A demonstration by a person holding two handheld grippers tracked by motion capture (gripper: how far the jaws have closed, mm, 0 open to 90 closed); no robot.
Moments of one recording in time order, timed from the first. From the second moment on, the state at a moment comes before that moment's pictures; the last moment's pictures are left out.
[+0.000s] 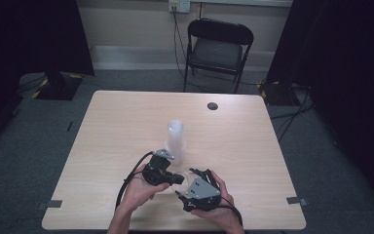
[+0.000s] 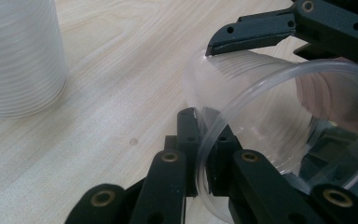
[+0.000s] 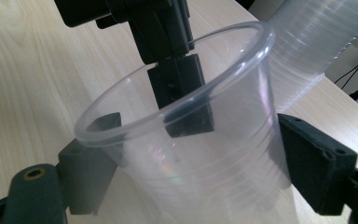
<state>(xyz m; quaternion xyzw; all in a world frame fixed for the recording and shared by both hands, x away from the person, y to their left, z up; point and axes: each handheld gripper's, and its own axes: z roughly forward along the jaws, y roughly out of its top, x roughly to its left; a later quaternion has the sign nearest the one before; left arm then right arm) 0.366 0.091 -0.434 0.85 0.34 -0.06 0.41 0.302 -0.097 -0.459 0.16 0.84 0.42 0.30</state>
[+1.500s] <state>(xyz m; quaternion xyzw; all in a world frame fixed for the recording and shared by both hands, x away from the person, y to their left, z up) 0.366 0.083 -0.437 0.85 0.34 -0.04 0.40 0.296 -0.086 -0.447 0.14 0.84 0.44 0.30</state>
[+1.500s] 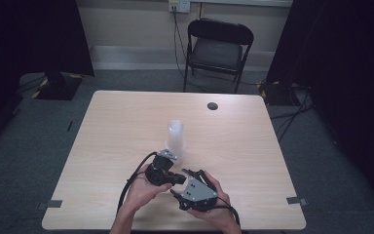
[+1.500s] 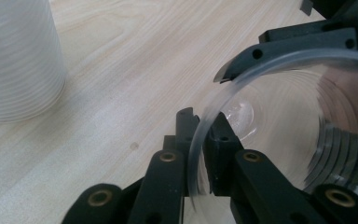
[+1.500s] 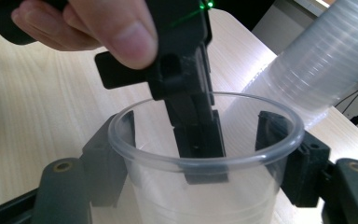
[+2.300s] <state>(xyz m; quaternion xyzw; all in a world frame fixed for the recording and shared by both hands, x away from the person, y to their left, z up) 0.362 0.093 -0.432 0.83 0.34 0.00 0.45 0.306 -0.097 -0.445 0.18 0.82 0.46 0.28</state>
